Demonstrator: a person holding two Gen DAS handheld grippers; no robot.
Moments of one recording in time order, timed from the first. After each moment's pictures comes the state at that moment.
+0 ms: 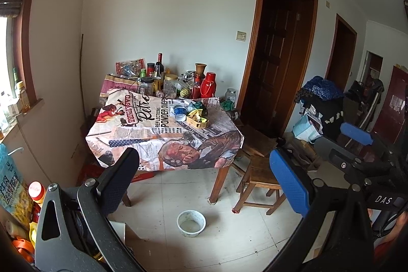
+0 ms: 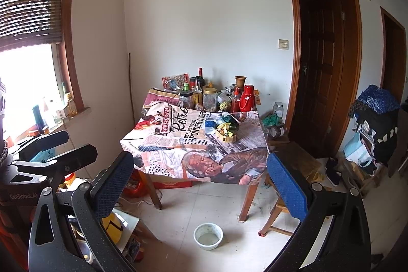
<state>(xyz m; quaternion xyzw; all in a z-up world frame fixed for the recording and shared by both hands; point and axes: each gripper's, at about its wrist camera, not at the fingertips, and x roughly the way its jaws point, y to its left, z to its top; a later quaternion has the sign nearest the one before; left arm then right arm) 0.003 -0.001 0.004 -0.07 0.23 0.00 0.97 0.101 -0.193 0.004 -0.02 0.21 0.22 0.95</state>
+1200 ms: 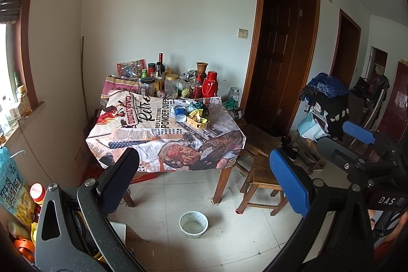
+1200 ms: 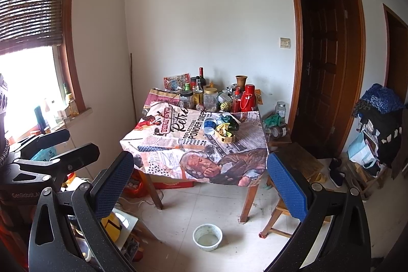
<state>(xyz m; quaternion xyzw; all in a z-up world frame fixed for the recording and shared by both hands) 0.012 -0.004 0.002 -0.06 0.23 0.01 0.97 0.107 -0.199 0.002 -0.02 0.21 0.23 0.95</state>
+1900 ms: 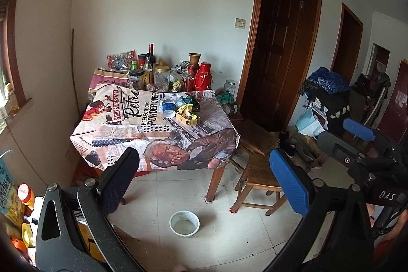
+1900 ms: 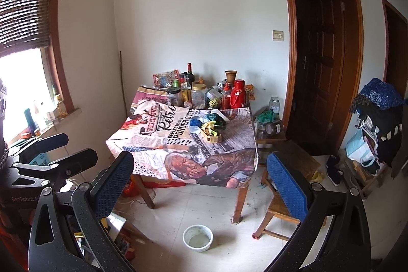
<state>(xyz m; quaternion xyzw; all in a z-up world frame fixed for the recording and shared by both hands) 0.084 -0.042 -0.012 -0.06 0.26 0.00 0.96 0.166 -0.222 -0.014 -0.01 0.23 0.21 0.95</state>
